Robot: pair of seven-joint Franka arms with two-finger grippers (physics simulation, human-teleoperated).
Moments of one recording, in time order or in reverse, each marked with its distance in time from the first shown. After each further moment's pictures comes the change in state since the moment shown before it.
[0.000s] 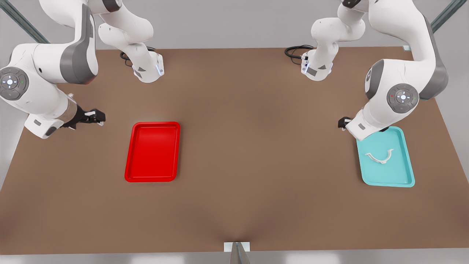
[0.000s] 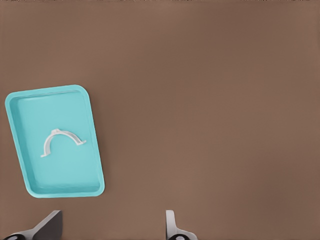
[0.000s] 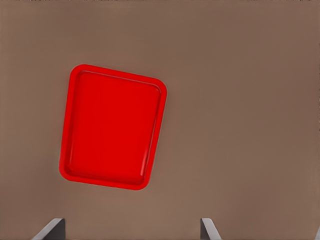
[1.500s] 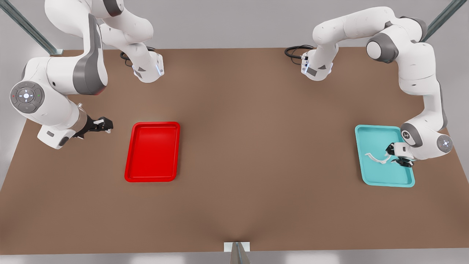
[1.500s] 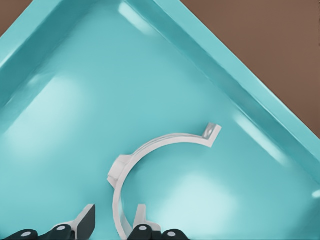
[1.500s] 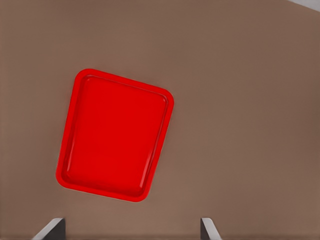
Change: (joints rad) left arm 0.344 0.499 0.335 -0.239 -0.207 0.819 1.433; right arm 0.015 0.052 0.009 0.002 0.000 0.046 -0.041
